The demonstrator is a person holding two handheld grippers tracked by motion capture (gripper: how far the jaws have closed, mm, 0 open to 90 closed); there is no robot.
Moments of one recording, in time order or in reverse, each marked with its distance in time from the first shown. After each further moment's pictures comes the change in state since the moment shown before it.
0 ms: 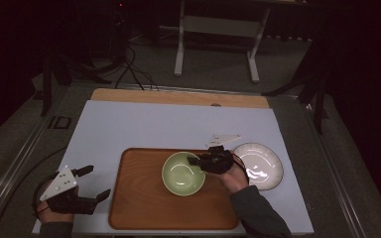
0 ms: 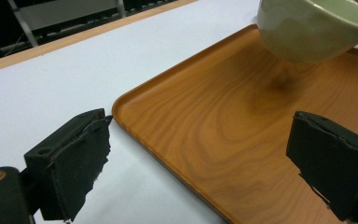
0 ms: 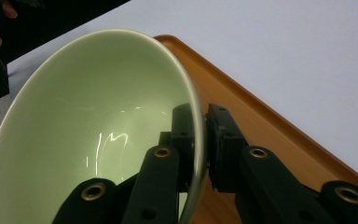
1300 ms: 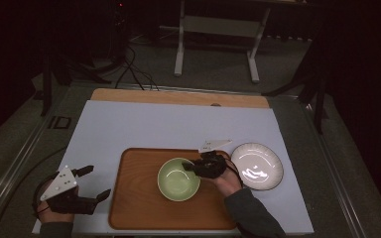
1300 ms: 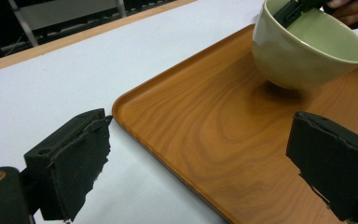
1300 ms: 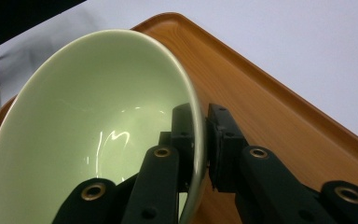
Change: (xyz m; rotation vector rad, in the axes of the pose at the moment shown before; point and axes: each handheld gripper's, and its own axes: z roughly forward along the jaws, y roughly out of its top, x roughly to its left) left arm 0.000 0.000 0.000 0.001 0.001 0.000; right arm 0.004 -0.012 0.023 0.043 0.010 -0.008
